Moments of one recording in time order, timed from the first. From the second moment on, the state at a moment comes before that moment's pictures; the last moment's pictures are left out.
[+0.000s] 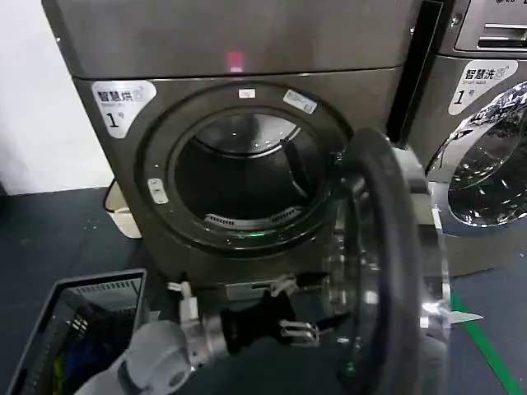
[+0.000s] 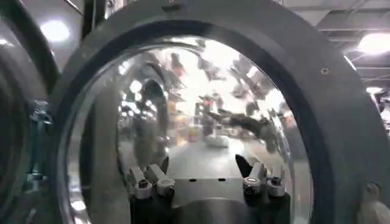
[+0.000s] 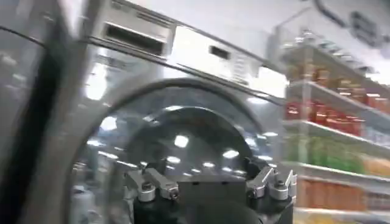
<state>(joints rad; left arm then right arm) 0.96 -1.00 0.06 -2.14 -0.66 0.20 0.50 -1.37 1.24 1.56 1.98 0.45 -0.14 -0.28</state>
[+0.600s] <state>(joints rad) 0.74 -1.18 0.32 -1.91 -0.53 0.16 0.39 -1.46 1.18 1.78 1.95 0.48 -0.22 -0.20</state>
